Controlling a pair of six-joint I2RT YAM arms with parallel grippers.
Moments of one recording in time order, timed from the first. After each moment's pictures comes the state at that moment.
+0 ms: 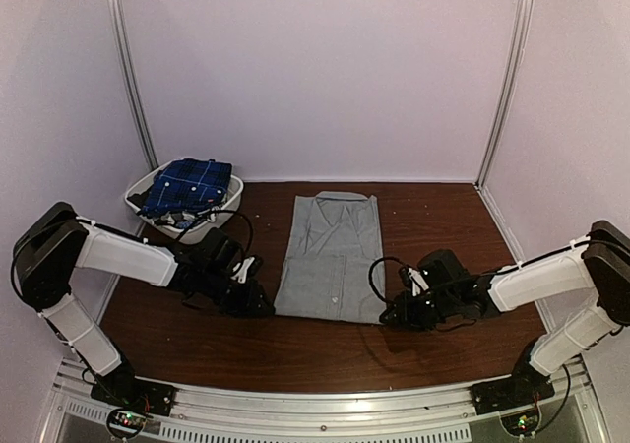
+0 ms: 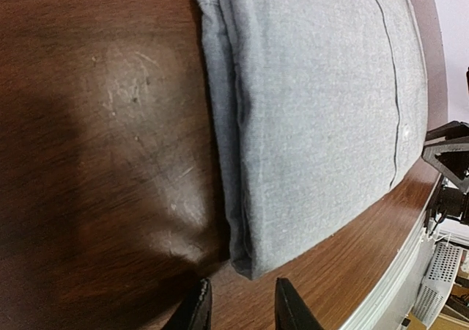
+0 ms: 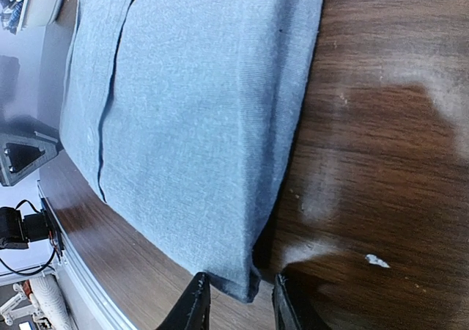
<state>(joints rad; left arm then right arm) -0.70 1.62 0.71 -0.09 0.43 -0.65 0.76 1.44 0.48 0.09 -0.28 0.87</state>
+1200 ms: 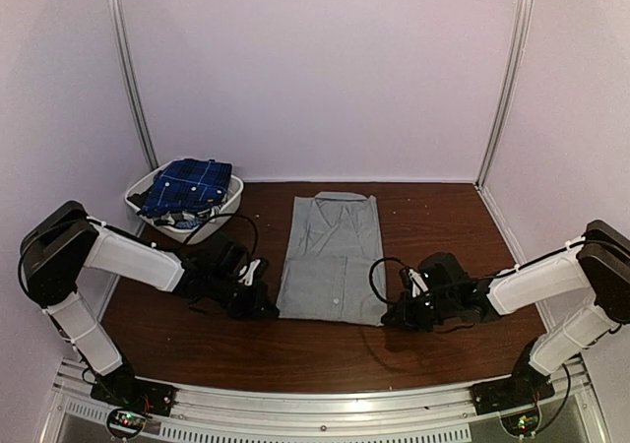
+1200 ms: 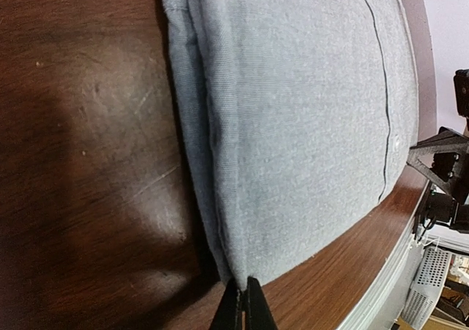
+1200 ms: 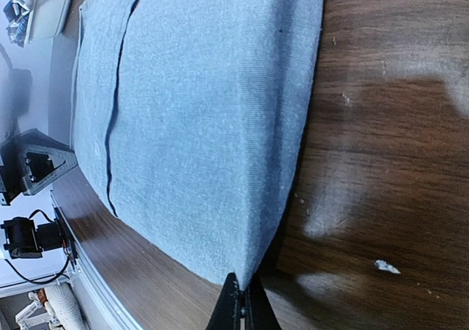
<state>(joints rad) -0.74 1.66 0.69 0.04 0.43 -0.73 0.77 1.46 0.45 0.19 -0.29 0.94</state>
